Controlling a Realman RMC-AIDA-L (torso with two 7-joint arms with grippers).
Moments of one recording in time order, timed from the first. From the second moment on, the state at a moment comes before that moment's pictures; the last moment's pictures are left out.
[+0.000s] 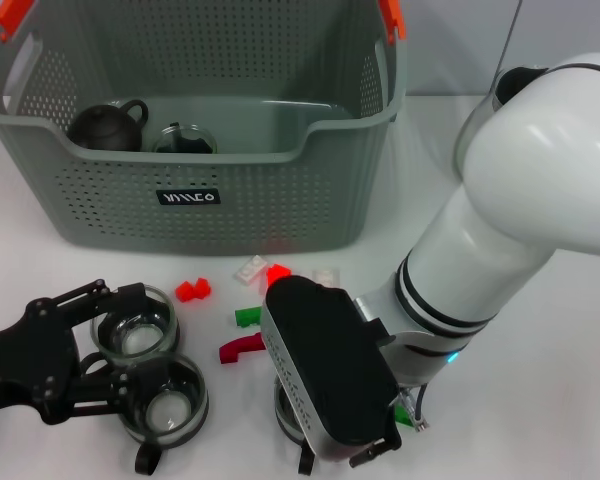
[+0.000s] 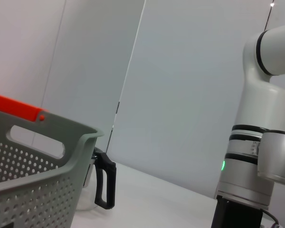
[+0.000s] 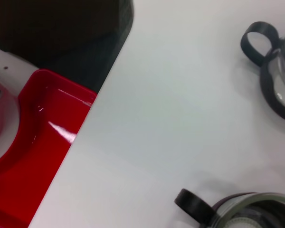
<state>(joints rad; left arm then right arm) -0.30 -2.05 0.41 0.65 2.06 1.97 -1.17 0.85 2.12 -2.06 -1.16 -2.34 -1.37 1.99</state>
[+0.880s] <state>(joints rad) -0.29 -2.05 0.41 0.64 2.06 1.97 -1.17 0.85 2.11 -2.02 -1.24 -2.33 -1.42 2.00</state>
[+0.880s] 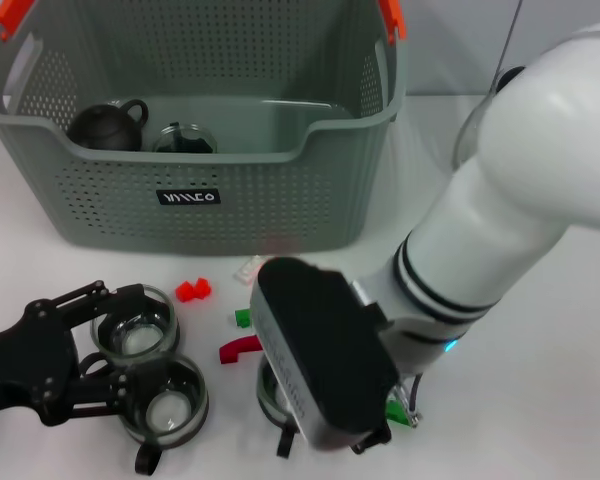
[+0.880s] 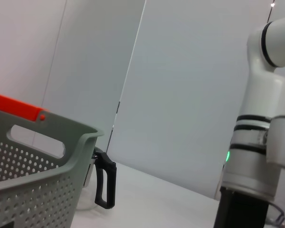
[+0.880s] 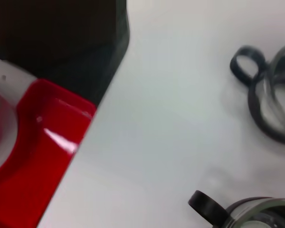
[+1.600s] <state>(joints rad) -0.29 -2.05 0.39 0.64 2.06 1.97 -1.17 0.78 2.10 -1.03 -1.36 -1.82 -1.83 1.84</state>
